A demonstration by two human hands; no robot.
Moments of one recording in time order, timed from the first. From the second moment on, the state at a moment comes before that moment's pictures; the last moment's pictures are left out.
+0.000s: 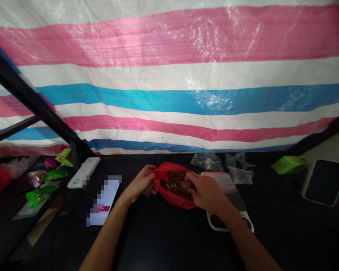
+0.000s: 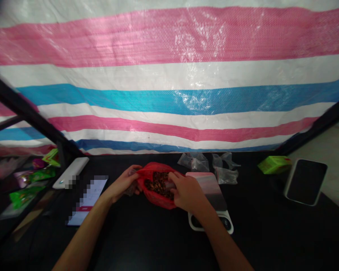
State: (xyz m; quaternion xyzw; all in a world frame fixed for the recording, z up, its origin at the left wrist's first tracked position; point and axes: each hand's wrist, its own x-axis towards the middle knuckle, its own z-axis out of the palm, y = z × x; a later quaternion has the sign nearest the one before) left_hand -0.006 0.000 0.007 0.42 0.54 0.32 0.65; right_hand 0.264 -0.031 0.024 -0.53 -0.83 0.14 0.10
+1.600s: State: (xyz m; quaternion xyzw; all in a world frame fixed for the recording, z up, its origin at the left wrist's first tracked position) left_hand 0.035 -0.023 -0.012 0.72 0.41 0.36 0.43; right_hand 0.231 -0.045 0.014 -0.39 -0.82 0.22 0.36
